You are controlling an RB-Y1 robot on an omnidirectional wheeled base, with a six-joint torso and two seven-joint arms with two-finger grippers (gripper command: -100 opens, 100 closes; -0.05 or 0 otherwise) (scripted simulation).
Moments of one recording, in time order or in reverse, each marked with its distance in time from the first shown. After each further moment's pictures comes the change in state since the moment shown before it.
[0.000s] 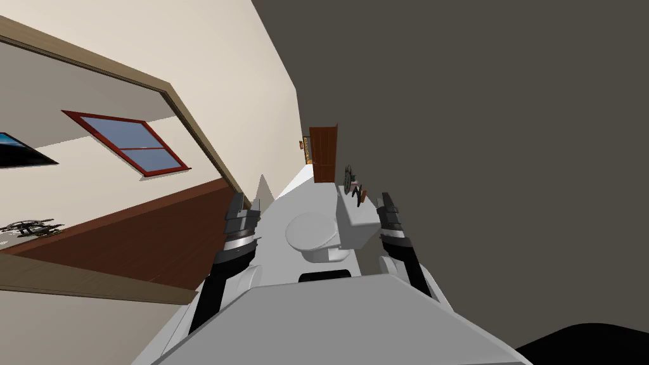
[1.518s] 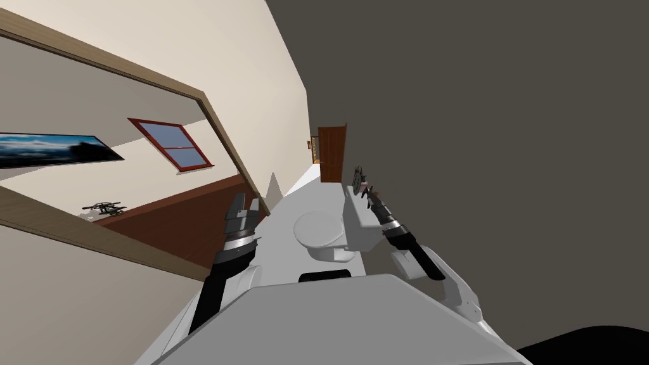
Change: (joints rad) left arm 0.000 0.000 0.000 0.000 0.000 0.000 0.000; right arm -0.079 -0.459 0.042 0.042 -0.134 0.171 0.003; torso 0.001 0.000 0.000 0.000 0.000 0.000
